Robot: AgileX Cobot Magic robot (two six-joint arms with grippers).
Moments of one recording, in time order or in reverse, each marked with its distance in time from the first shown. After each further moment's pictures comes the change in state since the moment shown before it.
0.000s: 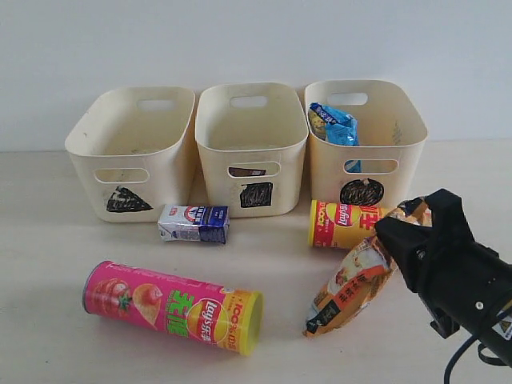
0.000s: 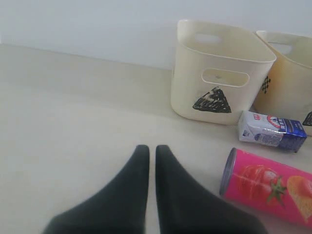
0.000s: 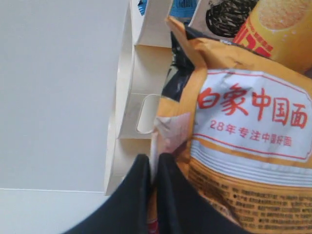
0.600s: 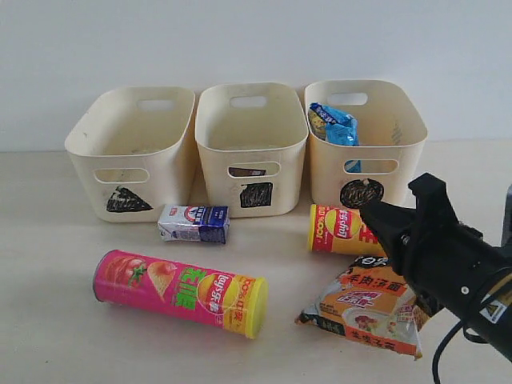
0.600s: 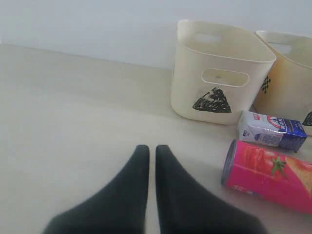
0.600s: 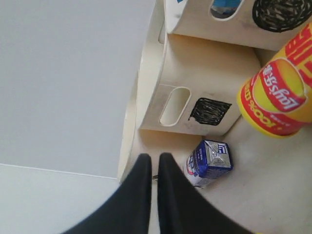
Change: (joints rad) left arm 0.000 0.000 0.000 0.000 0.000 0.000; right arm 0.000 -0.002 -0.052 -0.060 -0.008 -0.038
